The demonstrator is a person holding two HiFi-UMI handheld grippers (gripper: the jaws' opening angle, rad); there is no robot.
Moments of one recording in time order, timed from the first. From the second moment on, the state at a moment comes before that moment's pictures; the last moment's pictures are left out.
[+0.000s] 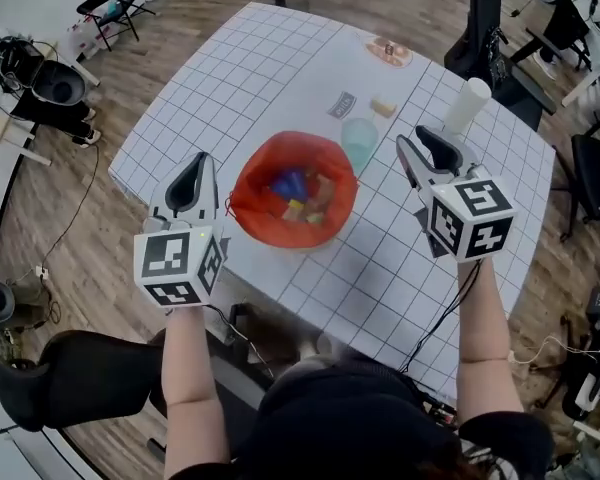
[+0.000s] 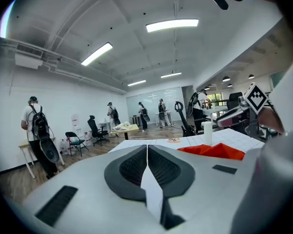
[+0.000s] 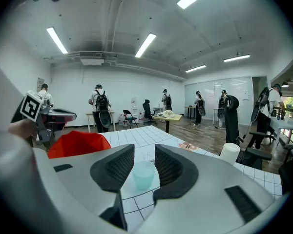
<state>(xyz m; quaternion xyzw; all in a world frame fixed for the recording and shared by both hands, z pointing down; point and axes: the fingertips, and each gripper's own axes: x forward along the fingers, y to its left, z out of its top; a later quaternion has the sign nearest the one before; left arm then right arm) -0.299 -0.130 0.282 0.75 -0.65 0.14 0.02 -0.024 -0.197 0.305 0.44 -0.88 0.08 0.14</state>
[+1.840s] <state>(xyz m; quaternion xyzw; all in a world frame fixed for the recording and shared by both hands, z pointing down) -0.282 -0.360 0.432 0.82 -0.53 0.19 0.11 0.007 -0.368 0.483 0.51 -0.83 0.11 0.19</state>
